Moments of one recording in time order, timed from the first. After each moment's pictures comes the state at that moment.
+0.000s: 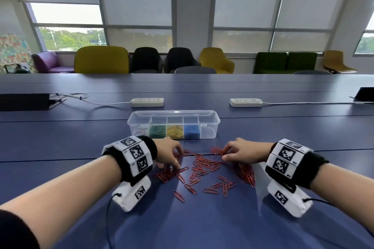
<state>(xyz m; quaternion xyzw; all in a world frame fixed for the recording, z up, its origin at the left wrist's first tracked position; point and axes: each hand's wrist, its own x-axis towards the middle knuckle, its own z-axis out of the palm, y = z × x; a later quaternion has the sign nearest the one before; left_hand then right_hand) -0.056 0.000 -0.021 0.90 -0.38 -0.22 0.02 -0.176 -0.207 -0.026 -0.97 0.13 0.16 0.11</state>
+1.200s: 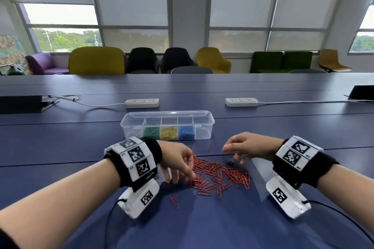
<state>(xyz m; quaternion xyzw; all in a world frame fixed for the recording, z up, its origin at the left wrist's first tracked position) -0.080 -0.022 -0.012 0.82 -0.41 -0.38 0.12 -0.191 -0.226 -0.020 -0.89 0.19 0.09 0.40</state>
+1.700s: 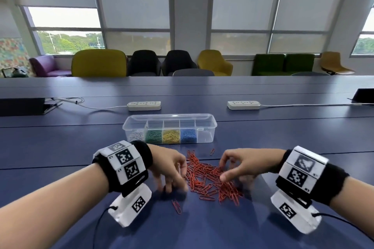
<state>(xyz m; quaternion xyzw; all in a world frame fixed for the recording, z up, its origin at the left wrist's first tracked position) -0.073 -0.003 -0.012 0.80 -0.38 -0.44 0.13 -0.205 -0.196 -0.011 -0.91 0.13 0.21 0.32</state>
